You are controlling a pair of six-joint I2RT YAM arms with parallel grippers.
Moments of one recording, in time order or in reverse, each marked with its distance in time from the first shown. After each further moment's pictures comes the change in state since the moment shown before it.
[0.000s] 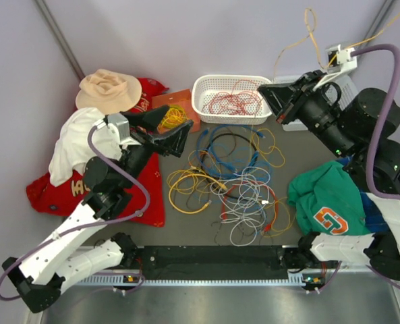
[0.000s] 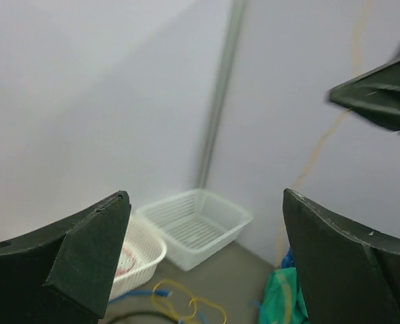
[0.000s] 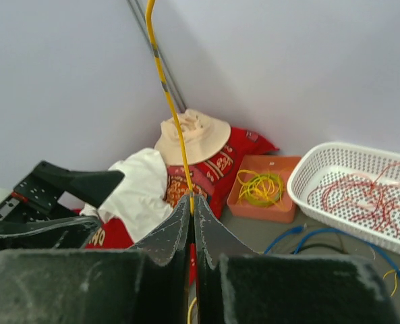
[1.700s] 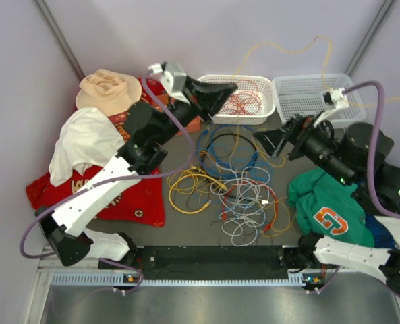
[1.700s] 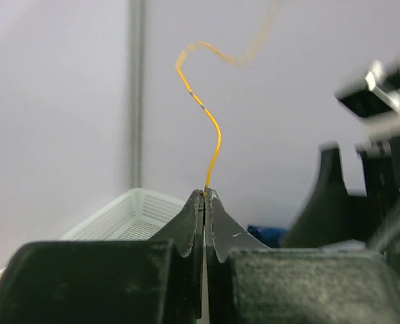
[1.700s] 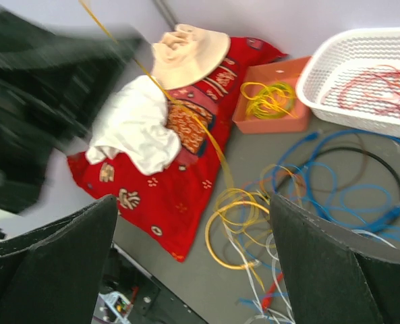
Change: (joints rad) left arm -0.055 0.510 0.412 0.127 0.392 -0.032; right arm 0.000 -0.179 -0.272 -0.149 -0.040 0.209
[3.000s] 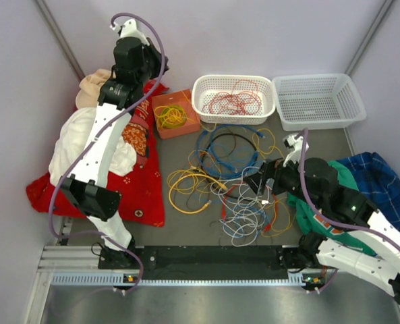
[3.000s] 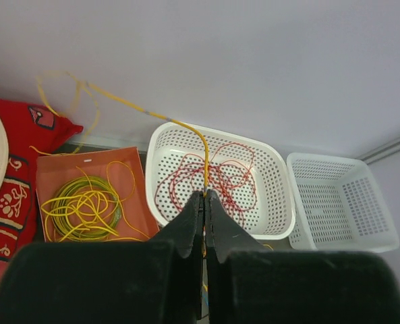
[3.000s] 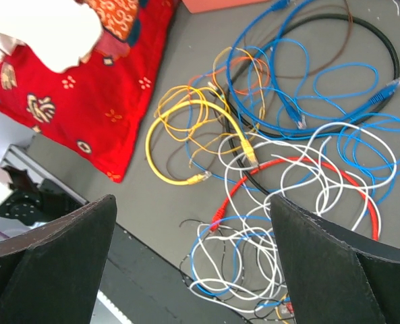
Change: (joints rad) left arm 0.492 0.407 0.718 -0.987 -0.398 -0.236; right arm 0.000 -0.275 -0.653 0.100 -0.034 0.020
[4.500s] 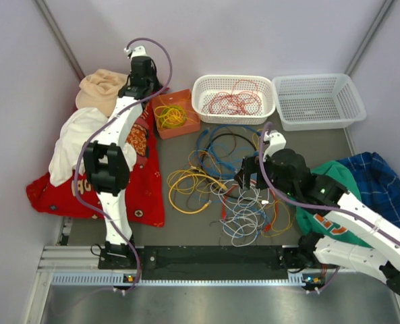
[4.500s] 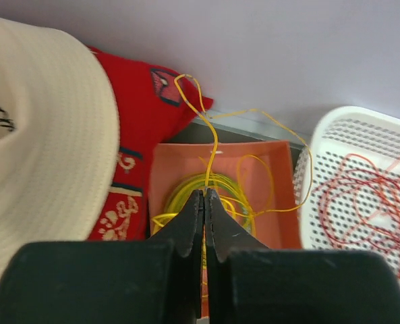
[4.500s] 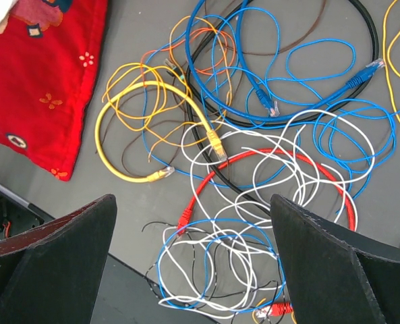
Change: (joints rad) left arm 0.132 0.328 -0.074 0.144 -0.106 0.138; right arm 0.000 0.207 -0.003 0.029 0.060 -0.046
